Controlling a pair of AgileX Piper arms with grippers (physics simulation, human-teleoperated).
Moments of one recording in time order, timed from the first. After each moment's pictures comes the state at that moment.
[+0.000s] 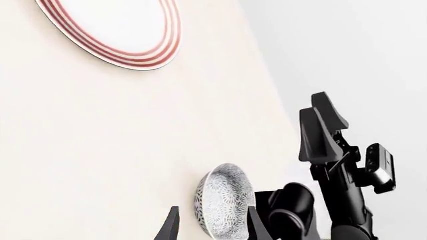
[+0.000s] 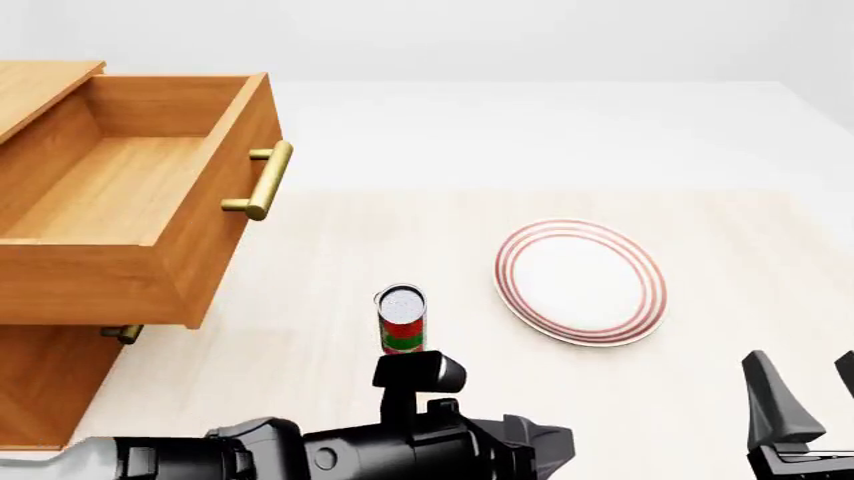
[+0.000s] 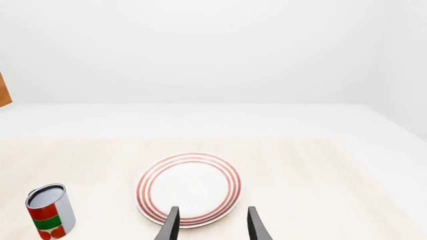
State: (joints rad) left arm -1.19 1.49 -0.68 -0.27 -0.93; right arm 0.00 0.02 -0.03 0.01 0.00
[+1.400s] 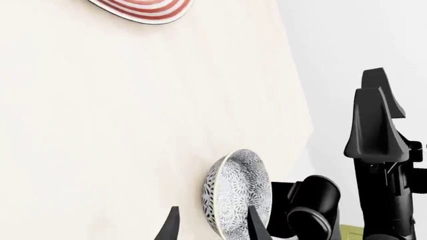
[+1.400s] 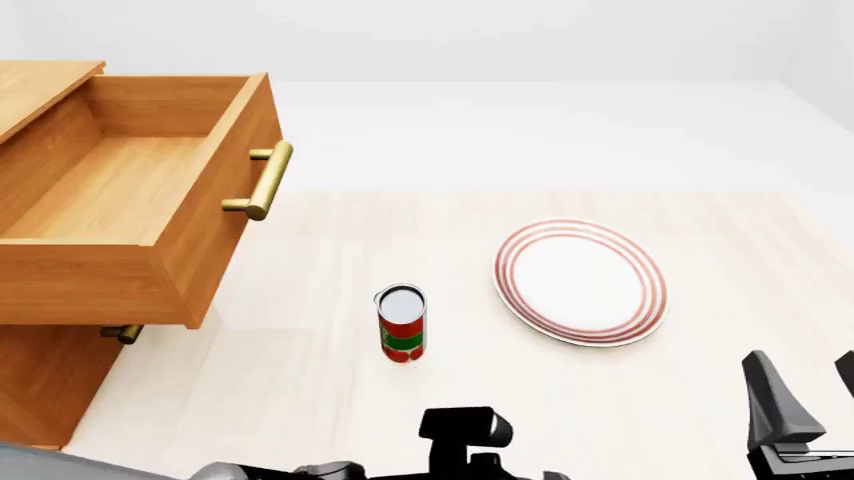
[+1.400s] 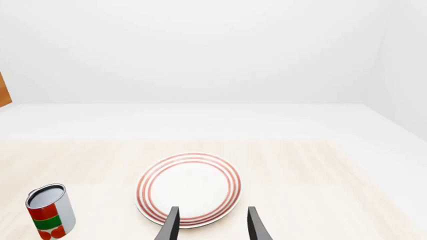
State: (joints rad) left arm -1.27 1.71 -0.72 -0.38 -1.03; right arm 0.00 0.02 -0.03 0.01 0.00
